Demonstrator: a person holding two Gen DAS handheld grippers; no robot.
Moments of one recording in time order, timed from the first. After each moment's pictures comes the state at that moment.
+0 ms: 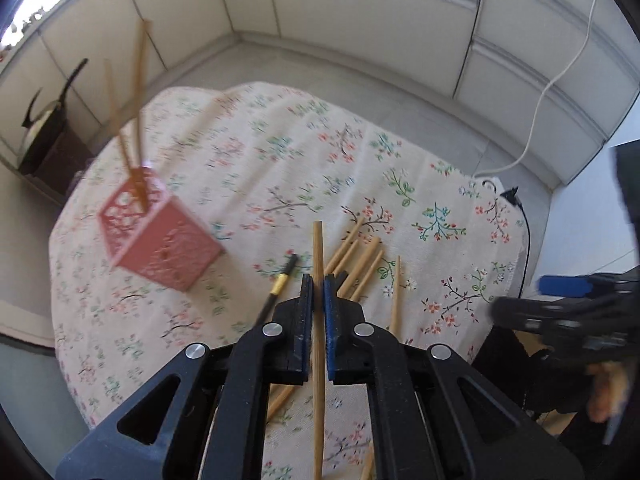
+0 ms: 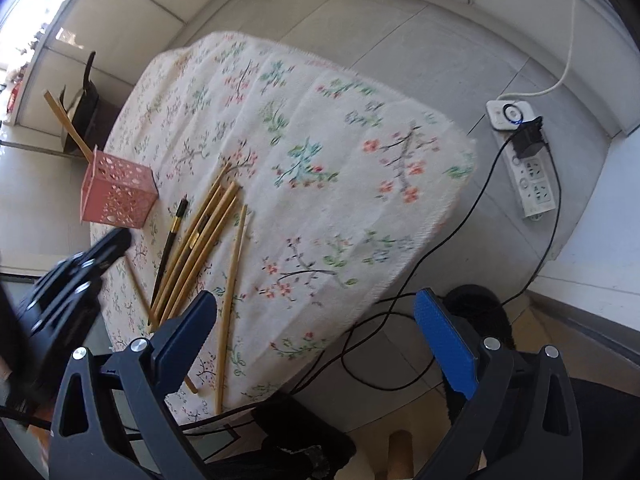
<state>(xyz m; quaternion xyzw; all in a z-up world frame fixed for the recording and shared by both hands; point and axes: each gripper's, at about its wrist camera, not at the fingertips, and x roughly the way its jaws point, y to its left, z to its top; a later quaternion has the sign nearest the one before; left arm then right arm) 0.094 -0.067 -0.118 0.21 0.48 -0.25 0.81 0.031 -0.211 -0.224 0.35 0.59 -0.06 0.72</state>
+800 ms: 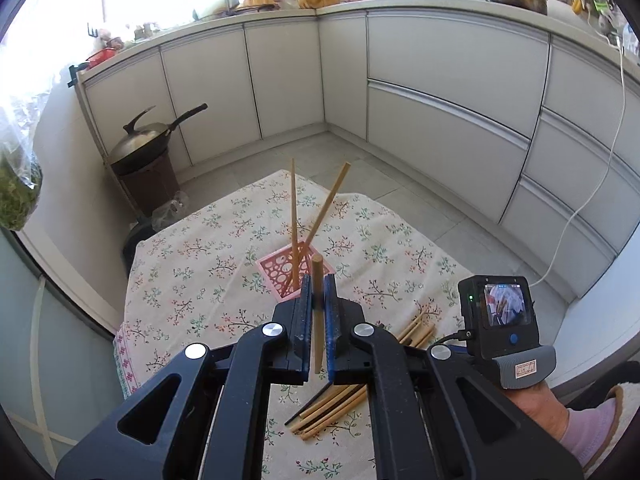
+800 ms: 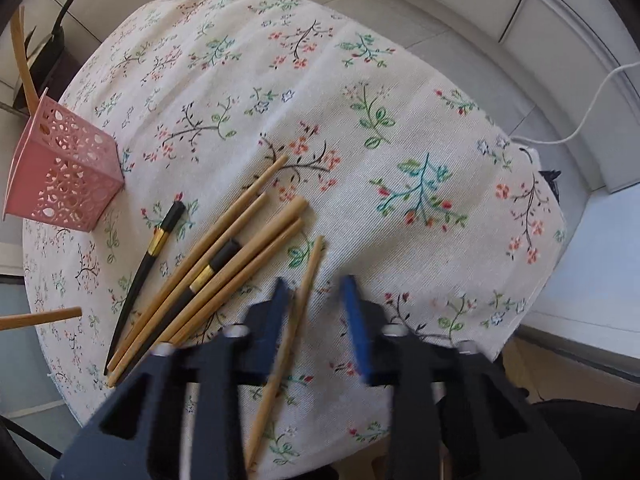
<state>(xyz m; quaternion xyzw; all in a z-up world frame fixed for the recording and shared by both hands) 0.072 0.022 -0.007 0.10 0.35 -0.16 0.92 0.117 -0.129 -0.249 0.24 0.61 -0.13 0.74</state>
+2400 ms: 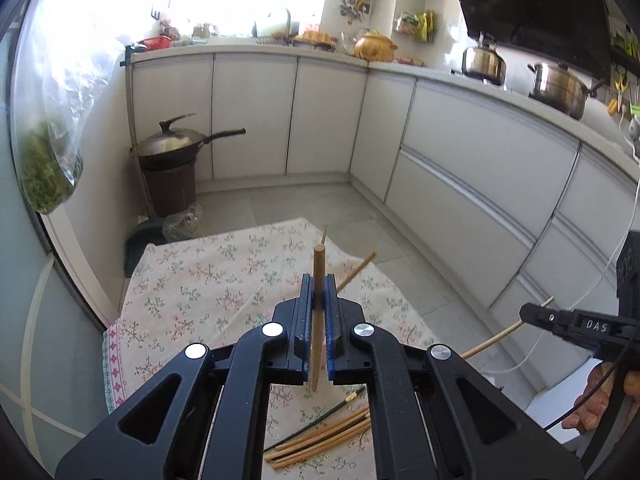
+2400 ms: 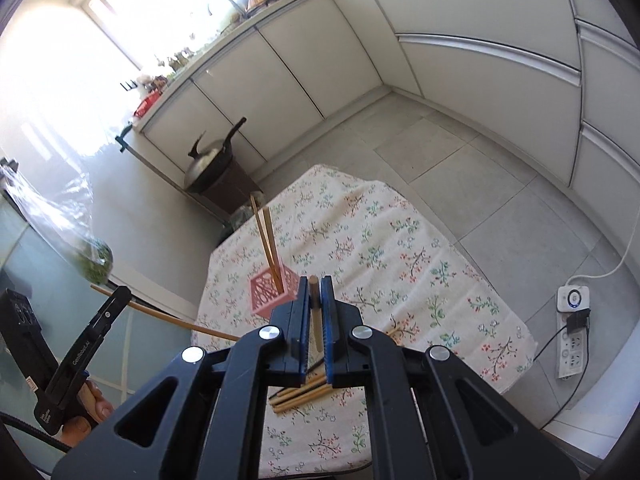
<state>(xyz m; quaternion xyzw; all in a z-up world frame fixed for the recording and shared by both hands) 0.083 0.058 0.054 -0.03 0.29 -0.12 0.95 0.067 -0.214 -0.015 0.30 0.37 0.06 0.88</state>
